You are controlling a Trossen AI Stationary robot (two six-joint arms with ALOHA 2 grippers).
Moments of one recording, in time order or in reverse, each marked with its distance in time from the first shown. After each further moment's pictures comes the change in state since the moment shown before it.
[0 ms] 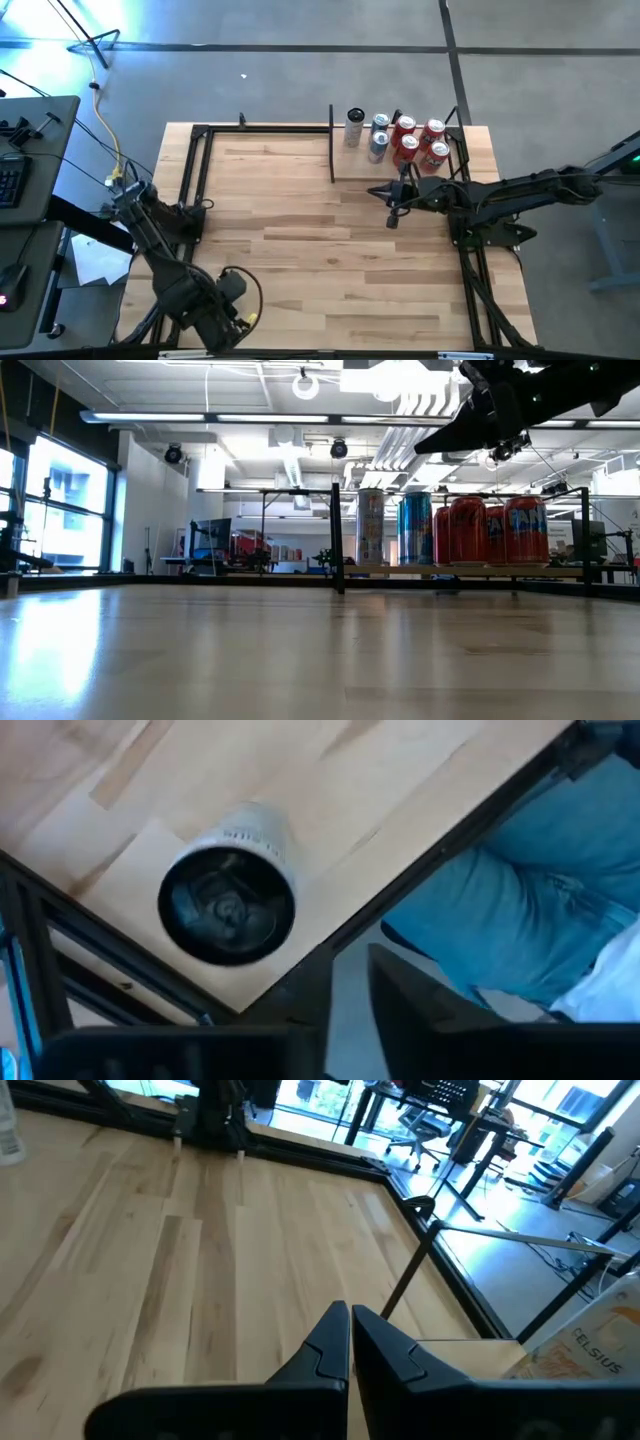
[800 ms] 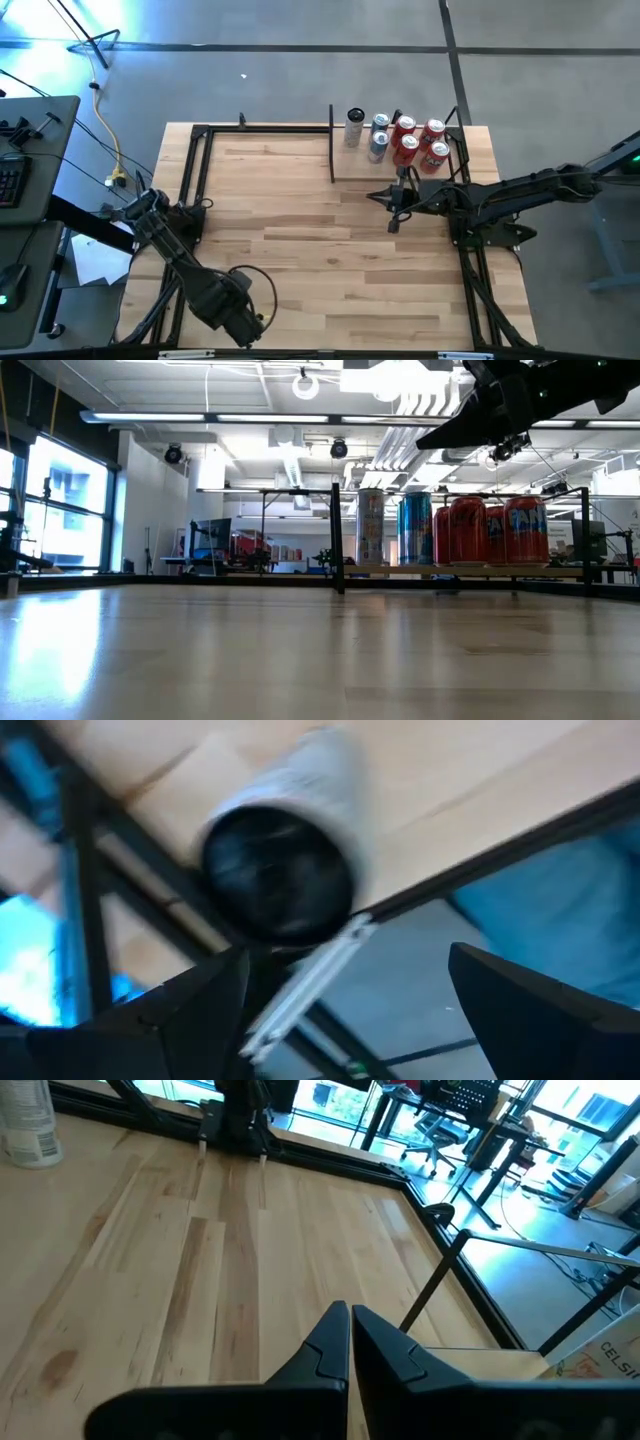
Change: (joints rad) left arm 0.079 0.104 0.000 -0.095 0.243 -0.046; right arm 0.042 0.001 0.000 -0.002 -0.003 0.001
